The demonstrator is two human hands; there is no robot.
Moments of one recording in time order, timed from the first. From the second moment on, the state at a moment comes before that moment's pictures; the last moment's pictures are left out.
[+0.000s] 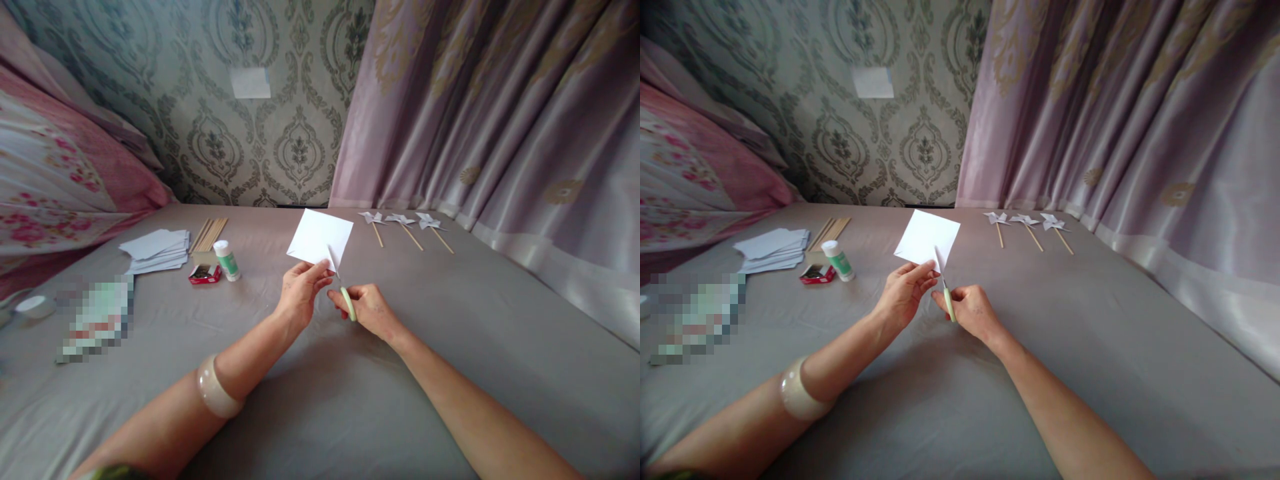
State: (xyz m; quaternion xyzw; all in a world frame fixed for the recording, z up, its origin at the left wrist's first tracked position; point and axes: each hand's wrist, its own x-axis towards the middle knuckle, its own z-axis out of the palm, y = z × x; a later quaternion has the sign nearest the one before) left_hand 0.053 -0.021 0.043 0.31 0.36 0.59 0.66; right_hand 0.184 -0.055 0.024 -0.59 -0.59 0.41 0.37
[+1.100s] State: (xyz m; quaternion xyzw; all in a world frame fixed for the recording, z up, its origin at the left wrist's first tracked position) left_hand 0.054 -0.019 0.044 0.30 0.36 0.60 0.65; right_hand 0.184 -0.056 0.023 -0.59 -0.59 0.41 0.37
